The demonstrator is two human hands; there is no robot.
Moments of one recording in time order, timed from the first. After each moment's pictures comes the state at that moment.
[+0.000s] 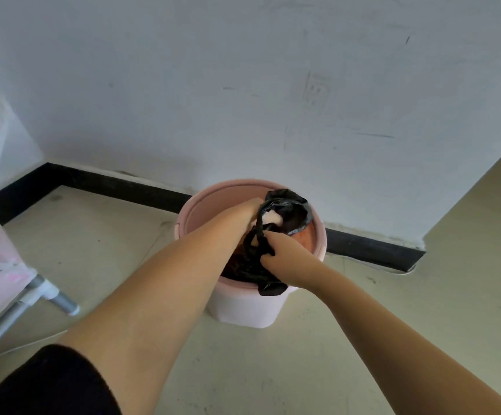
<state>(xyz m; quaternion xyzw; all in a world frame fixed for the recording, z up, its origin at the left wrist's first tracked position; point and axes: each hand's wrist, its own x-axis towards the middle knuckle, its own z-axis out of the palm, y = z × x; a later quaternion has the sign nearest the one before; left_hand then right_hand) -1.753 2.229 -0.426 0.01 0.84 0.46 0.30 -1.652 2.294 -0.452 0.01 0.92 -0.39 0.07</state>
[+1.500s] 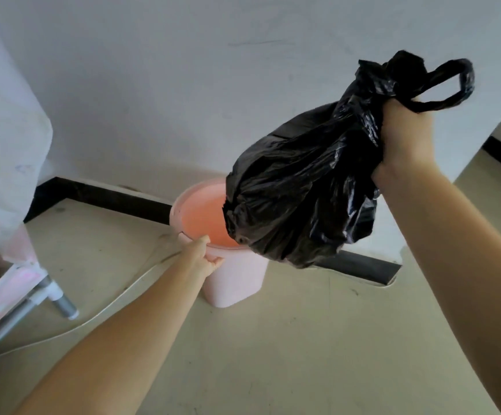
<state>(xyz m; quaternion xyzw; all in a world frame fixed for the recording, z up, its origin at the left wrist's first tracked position) -1.713 2.149 -0.456 -0.33 0.45 0.81 0.18 -1.623 2.357 -0.246 0.07 0.54 -0.76 -0.36</state>
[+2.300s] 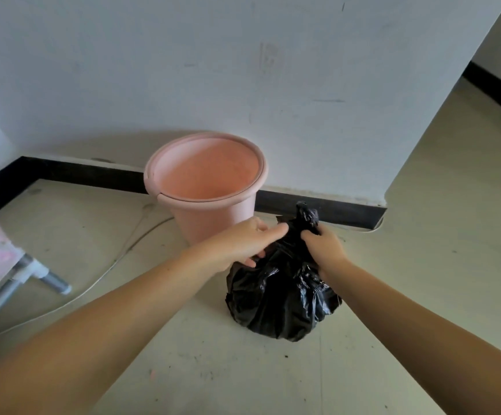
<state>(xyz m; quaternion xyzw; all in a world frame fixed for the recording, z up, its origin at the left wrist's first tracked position) -1.611 2.204 -0.432 0.14 0.80 0.44 0.38 -1.555 2.356 -0.488 0.35 0.69 -0.63 -0.06</state>
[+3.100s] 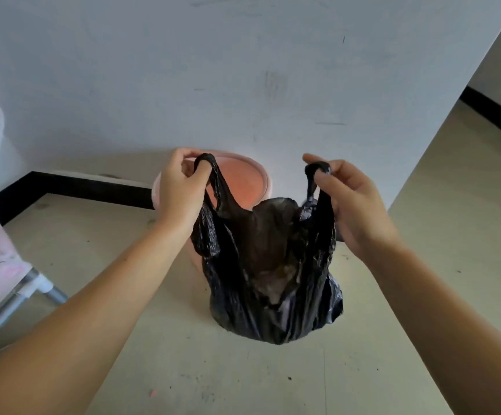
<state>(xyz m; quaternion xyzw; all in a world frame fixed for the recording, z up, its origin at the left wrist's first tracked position) -1.672 2.159 -0.375 0.08 0.75 0.65 -0.10 -1.551 2.355 -0.363 0.03 0.64 -0.74 -0.19</state>
